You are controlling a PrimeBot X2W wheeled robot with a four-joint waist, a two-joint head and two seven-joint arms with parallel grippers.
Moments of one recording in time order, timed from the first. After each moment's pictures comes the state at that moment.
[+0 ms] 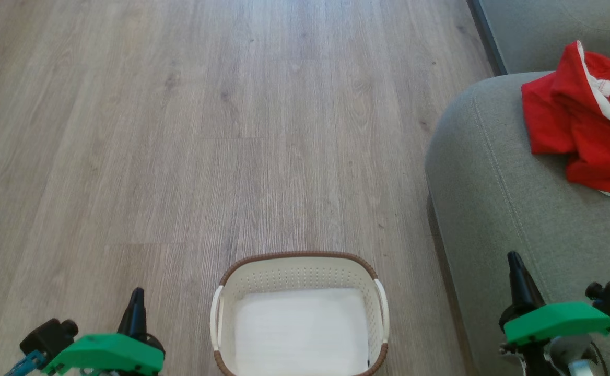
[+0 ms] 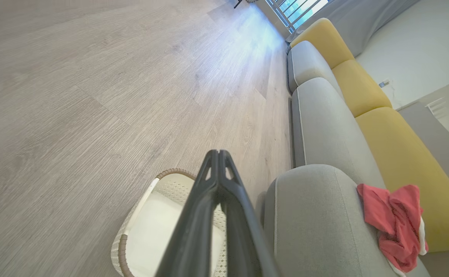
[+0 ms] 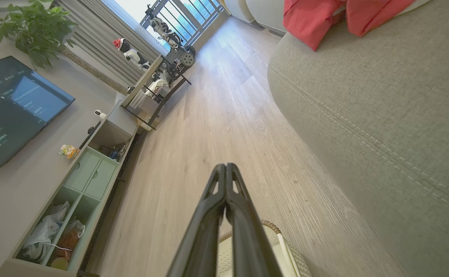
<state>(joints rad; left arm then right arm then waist) 0.08 0.13 -0.15 0.24 -0.95 0.08 -0.10 0.01 -0.05 -0.05 0.31 0.83 0.13 -0.09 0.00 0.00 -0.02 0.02</state>
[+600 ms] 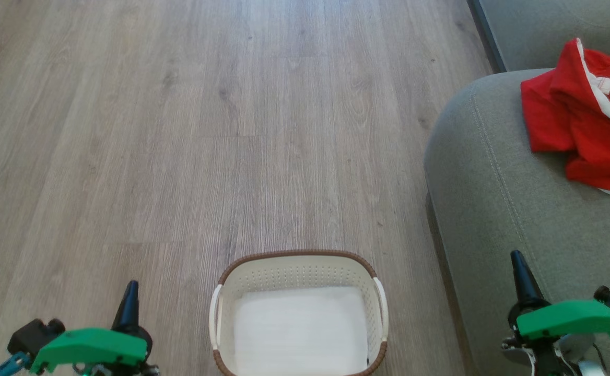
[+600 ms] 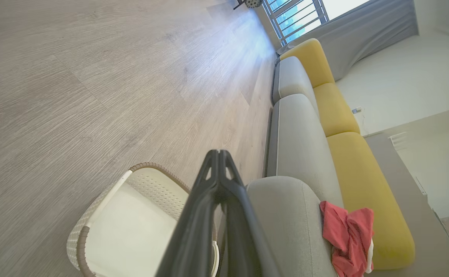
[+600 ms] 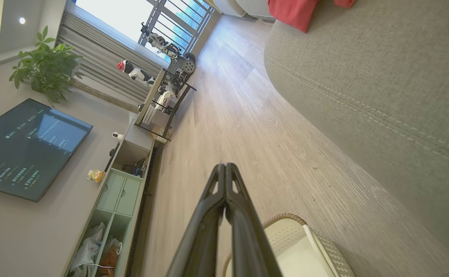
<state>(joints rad) 0.06 0.11 -0.10 0.25 -1.11 0.03 -0.05 0.00 -0.05 -0.07 0.30 1.02 0.13 -0.04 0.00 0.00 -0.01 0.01</state>
